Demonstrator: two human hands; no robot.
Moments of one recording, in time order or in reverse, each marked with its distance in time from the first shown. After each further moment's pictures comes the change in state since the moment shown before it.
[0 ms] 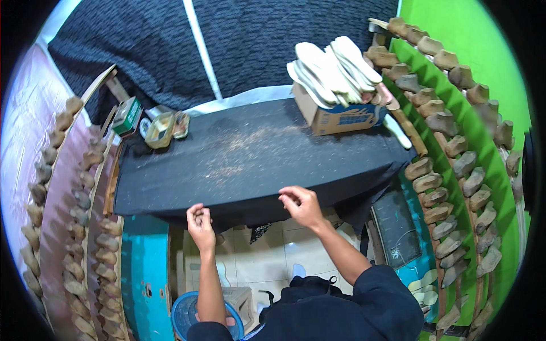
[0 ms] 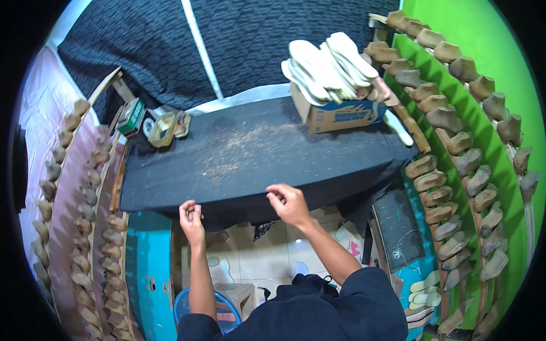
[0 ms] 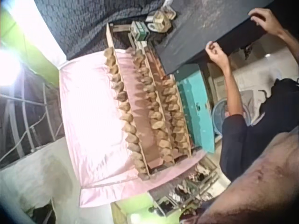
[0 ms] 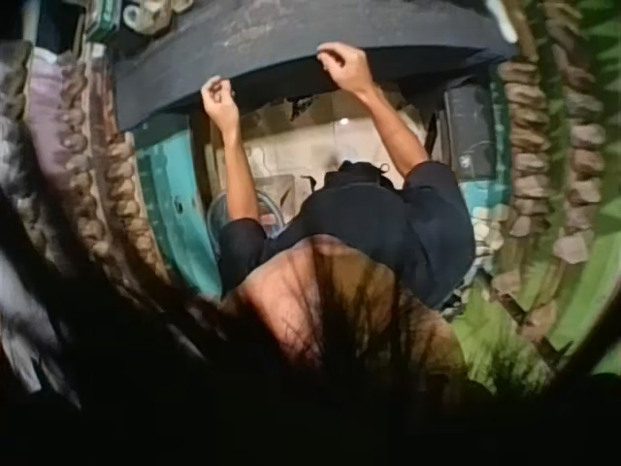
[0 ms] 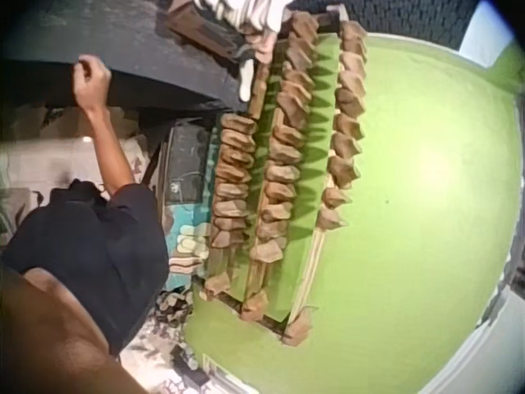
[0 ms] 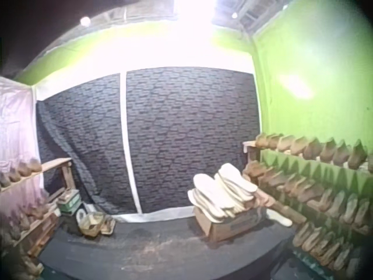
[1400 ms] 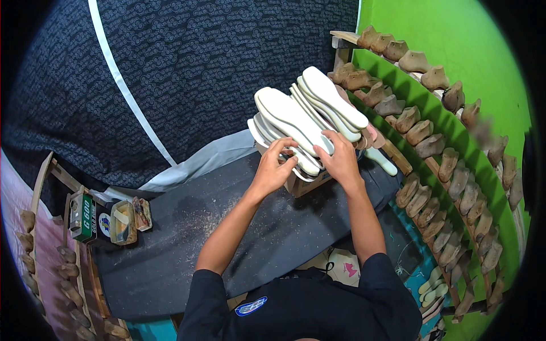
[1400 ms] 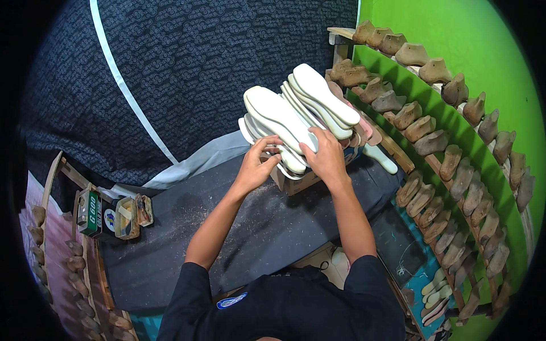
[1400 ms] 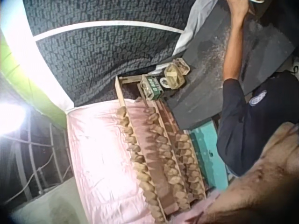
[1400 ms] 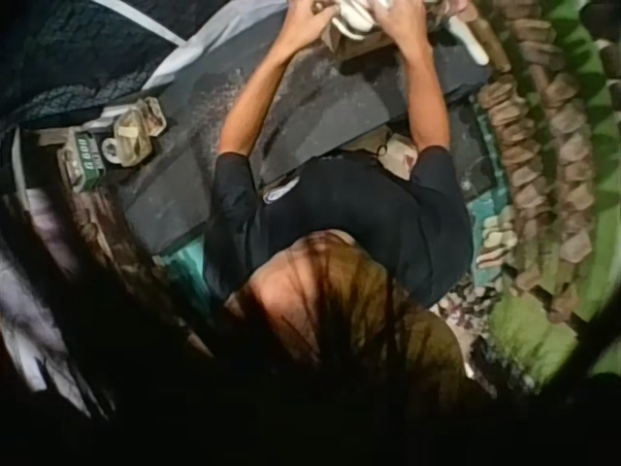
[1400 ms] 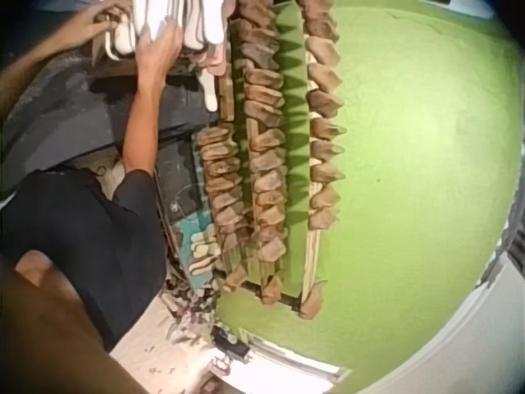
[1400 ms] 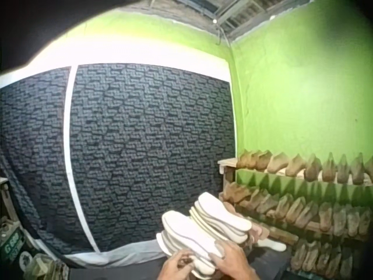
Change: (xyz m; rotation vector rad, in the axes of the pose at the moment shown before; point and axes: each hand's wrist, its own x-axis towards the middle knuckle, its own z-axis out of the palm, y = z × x) left_hand 0.208 0.065 0.413 -0.084 -1.087 0.314; right_hand 0.276 0.023 -0.180 -0.836 0.488 -0.112
